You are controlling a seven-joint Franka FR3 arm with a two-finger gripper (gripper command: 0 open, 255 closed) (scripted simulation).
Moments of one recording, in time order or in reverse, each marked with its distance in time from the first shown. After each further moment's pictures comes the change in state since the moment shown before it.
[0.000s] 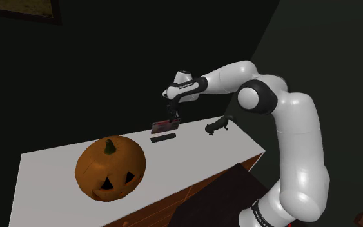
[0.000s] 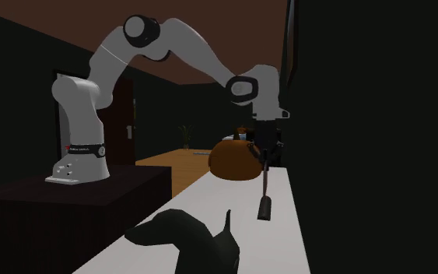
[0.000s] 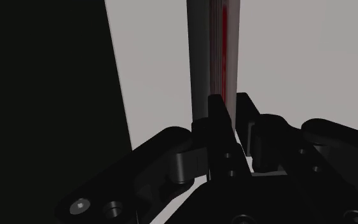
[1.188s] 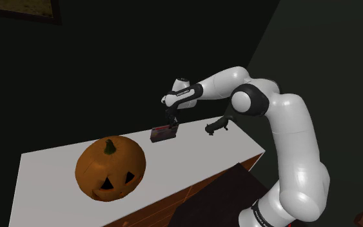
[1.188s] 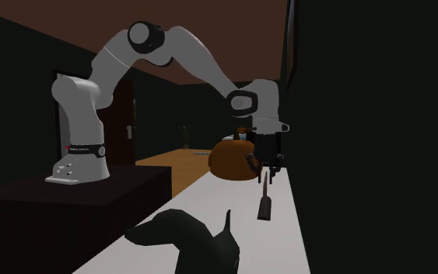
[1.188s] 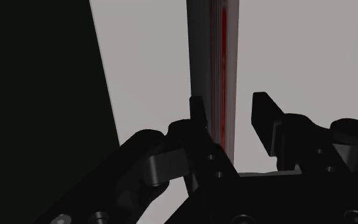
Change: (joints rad) arm -0.008 0.080 0.010 0.007 0.012 0.072 -0.010
